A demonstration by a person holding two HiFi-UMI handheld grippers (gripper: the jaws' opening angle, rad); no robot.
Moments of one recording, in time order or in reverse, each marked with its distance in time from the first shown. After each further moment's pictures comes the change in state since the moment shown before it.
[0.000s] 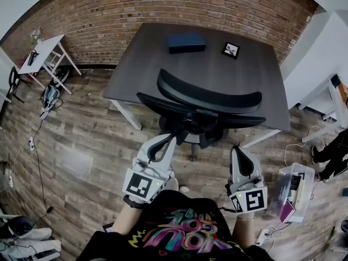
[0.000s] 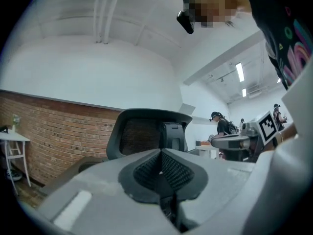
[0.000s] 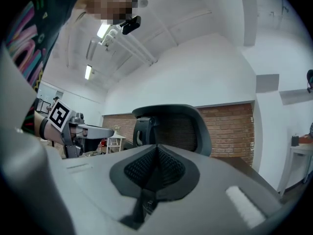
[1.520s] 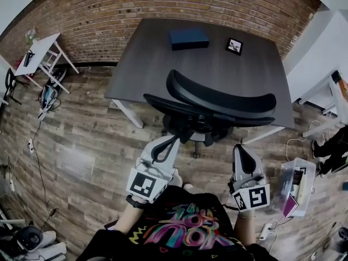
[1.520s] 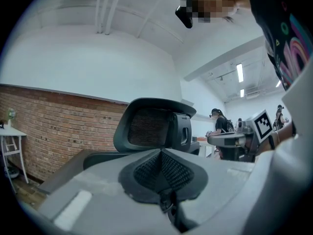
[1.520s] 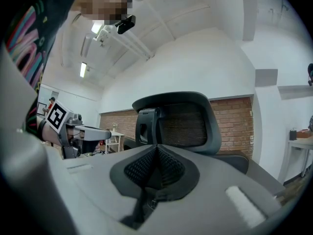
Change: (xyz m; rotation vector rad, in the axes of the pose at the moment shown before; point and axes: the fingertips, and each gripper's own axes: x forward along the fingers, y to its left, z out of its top) left arm -0.005 0.029 -0.028 -0.081 0.085 -0.029; right arm 0.027 0.016 -0.020 0.035 0.054 -0.031
